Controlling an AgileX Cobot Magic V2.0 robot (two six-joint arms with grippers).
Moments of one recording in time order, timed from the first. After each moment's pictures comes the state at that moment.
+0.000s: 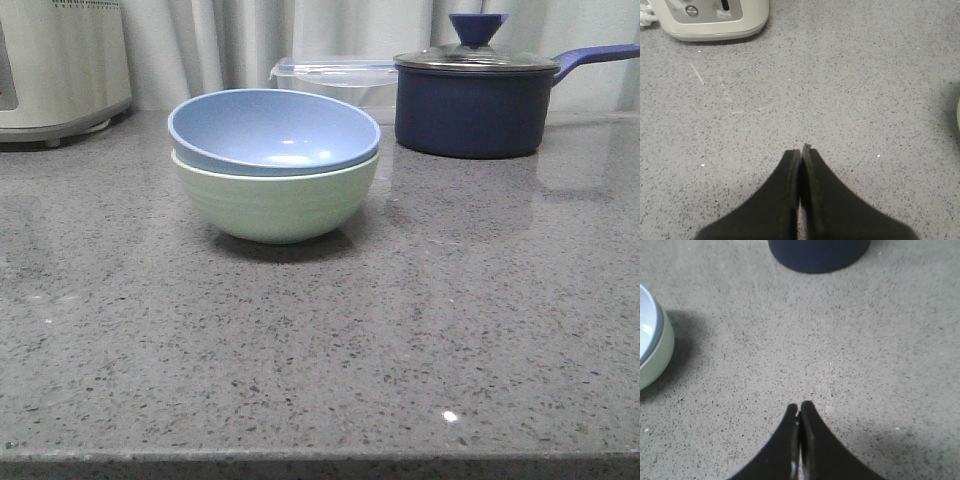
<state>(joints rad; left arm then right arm) -0.07 0.87 -0.79 -0.16 0.63 0.13 0.21 0.76 -0.72 0.11 0.63 0.09</state>
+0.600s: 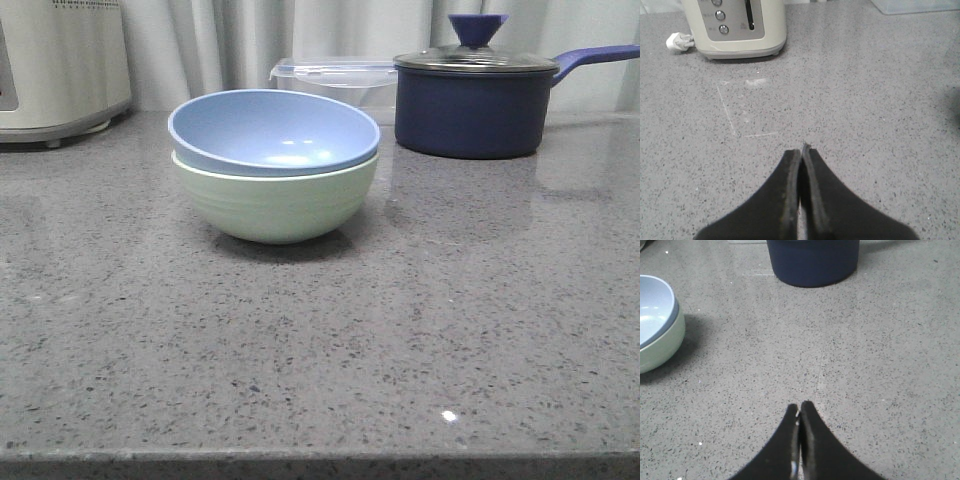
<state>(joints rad) -0.06 0.50 -0.43 -0.14 0.40 0.13 0.21 0.35 -0.46 0.09 0.57 0.09</state>
